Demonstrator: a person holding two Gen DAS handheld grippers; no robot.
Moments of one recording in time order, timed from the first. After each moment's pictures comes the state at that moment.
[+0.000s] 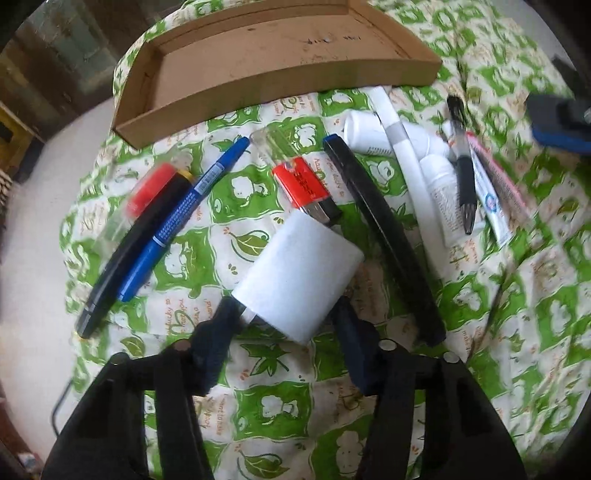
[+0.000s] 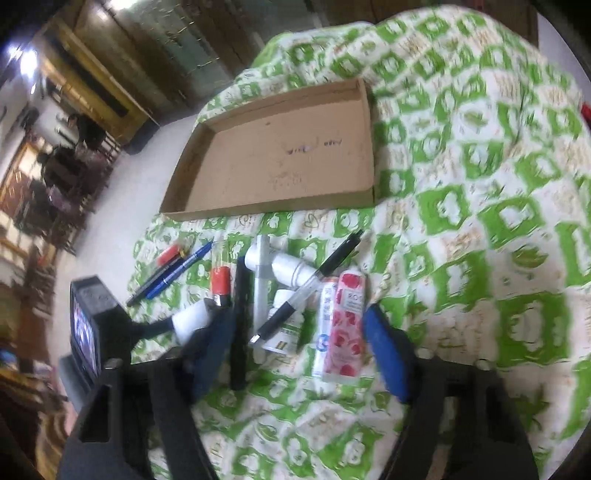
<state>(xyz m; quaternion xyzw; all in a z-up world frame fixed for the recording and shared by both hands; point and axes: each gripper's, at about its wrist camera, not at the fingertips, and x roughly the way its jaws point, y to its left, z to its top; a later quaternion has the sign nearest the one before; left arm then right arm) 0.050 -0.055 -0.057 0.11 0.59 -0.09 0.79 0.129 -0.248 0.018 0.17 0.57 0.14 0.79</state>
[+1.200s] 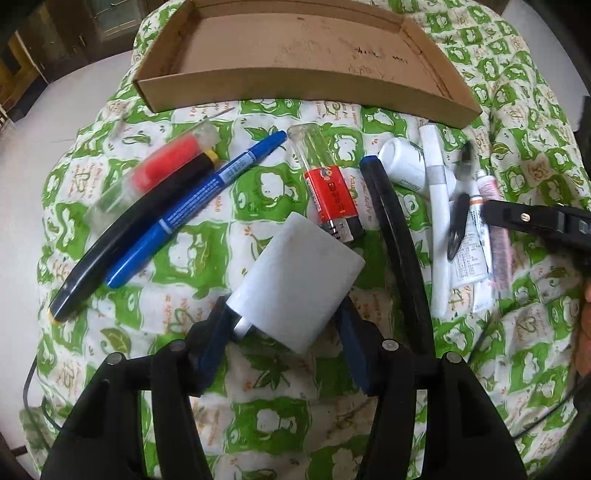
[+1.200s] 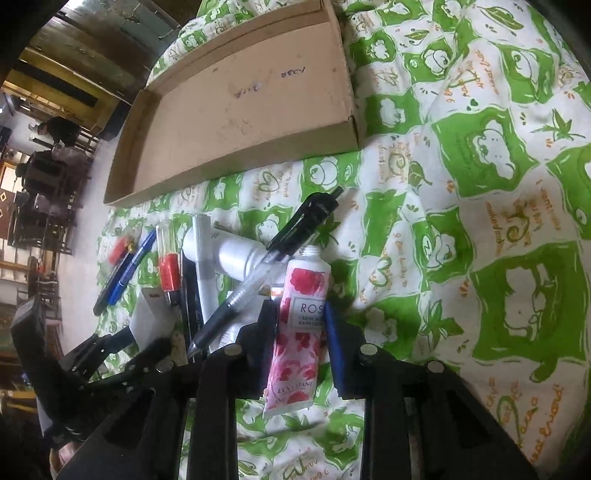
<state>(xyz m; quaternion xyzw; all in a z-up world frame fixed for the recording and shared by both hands) 0.066 -0.029 -0.058 0.01 0.62 -0.08 0.78 0.164 -0.250 -0.045 0.17 0.64 0.13 0.74</state>
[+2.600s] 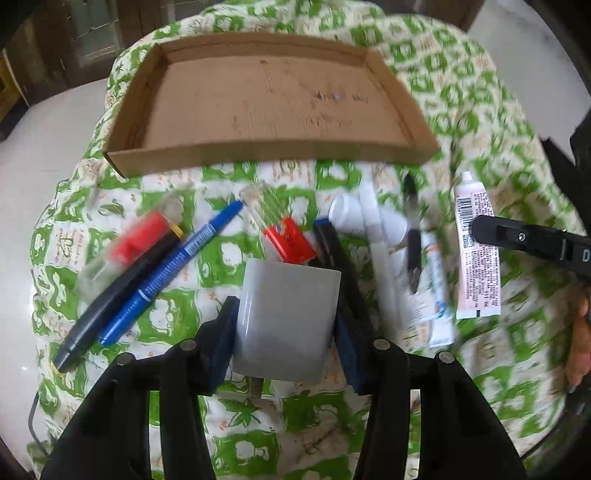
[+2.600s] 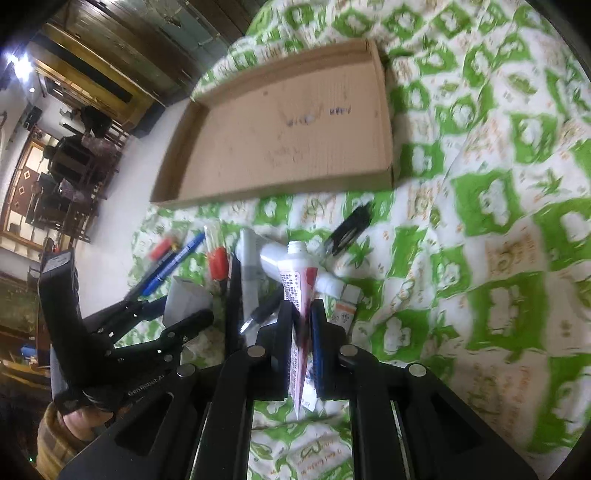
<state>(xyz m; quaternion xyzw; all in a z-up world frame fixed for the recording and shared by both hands) 0.123 -0.061 -0.008 -0.01 0.57 -0.13 0.81 0.157 -0.251 -0.003 0.16 0.59 0.18 0.77</state>
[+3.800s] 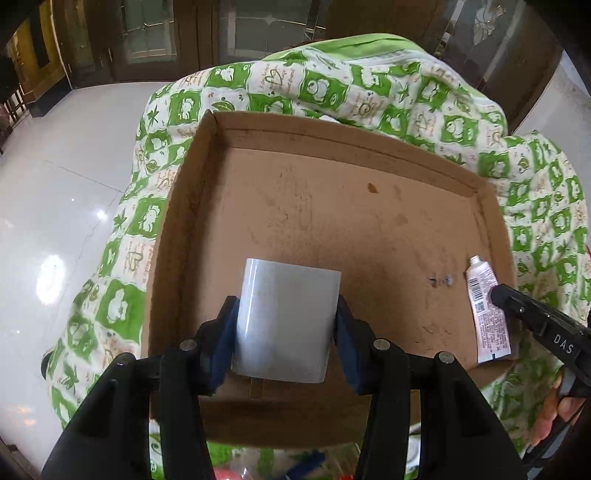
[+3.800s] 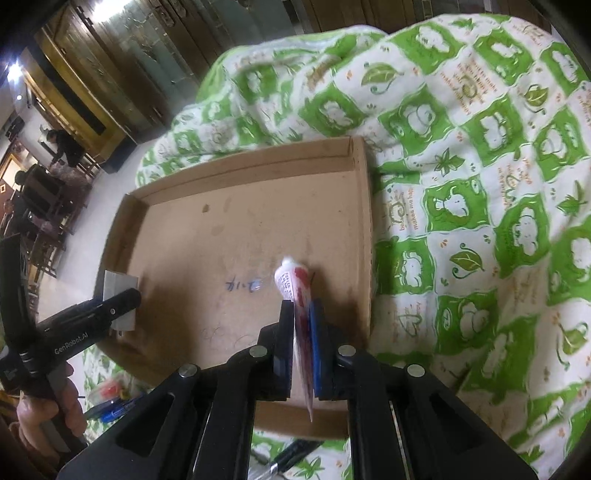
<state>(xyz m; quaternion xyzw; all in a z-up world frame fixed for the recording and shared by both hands) 0.278 -0.004 -0.023 -0.05 0.54 -0.04 0.84 0.301 -0.243 -0.025 0.12 0.55 0.12 0.82</state>
